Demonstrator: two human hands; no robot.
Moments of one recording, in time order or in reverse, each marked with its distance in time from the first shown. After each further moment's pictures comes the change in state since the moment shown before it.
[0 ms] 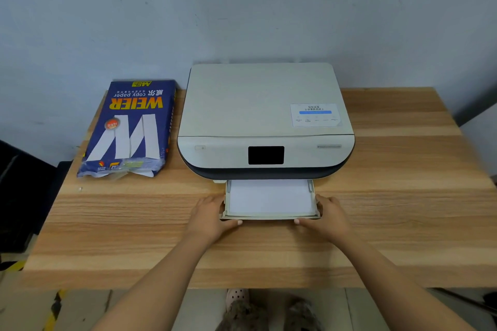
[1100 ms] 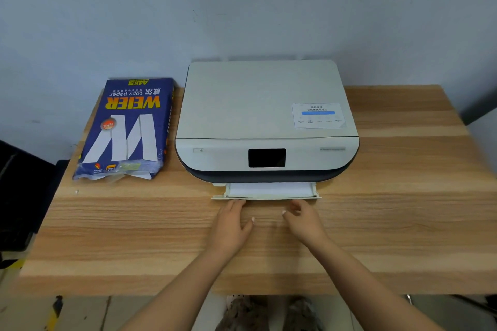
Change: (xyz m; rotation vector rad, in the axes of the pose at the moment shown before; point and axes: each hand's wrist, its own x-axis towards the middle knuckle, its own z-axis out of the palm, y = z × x) left_hand -0.008 0.040 0.026 -0.138 0.045 0.038; right_hand -0.001 -0.050 0.037 0.306 -0.034 0.157
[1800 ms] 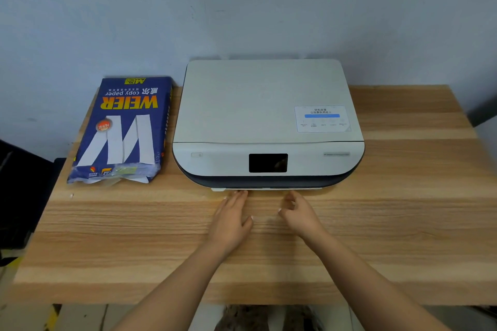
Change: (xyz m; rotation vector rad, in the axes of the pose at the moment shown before) left_hand 0.029 -0.001 -0.005 0.082 -0.092 0.023; right_hand 0.030 -0.019 0.005 0.045 -0.070 0.032
